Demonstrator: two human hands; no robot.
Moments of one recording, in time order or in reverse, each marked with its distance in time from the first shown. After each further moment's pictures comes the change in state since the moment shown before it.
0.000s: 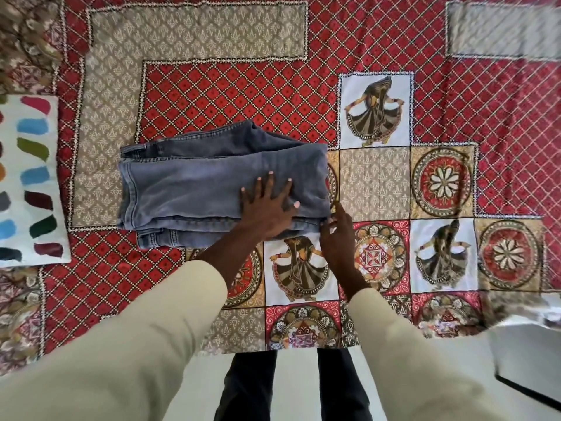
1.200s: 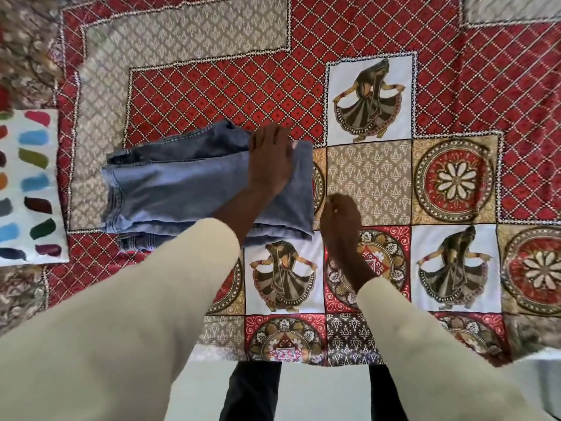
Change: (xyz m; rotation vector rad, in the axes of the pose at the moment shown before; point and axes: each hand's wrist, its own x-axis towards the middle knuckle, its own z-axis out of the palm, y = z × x) left_hand 0.087 0.061 -0.041 -0.002 0.869 0.087; right_hand 0.057 0.007 -0.036 0.037 0.050 -0.115
